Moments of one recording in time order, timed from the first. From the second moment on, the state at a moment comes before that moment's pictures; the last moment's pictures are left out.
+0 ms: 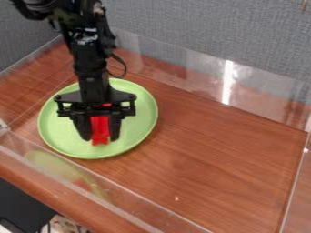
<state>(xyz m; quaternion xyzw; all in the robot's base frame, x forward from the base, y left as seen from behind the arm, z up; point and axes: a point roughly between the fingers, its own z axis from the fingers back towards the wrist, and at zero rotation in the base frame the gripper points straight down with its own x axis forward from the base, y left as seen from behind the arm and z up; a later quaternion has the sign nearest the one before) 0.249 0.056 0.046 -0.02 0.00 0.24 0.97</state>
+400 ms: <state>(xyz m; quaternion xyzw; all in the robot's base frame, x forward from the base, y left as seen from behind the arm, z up) 0.239 0.054 0.065 -0.01 0.00 0.29 0.96</state>
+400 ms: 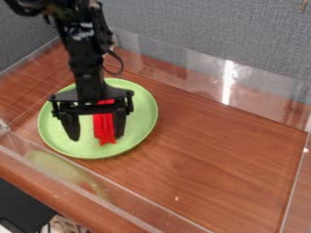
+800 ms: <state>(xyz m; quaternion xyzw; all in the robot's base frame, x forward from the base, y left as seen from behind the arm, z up) 0.249 0.051 0.064 -0.02 -0.01 0.30 0.95</state>
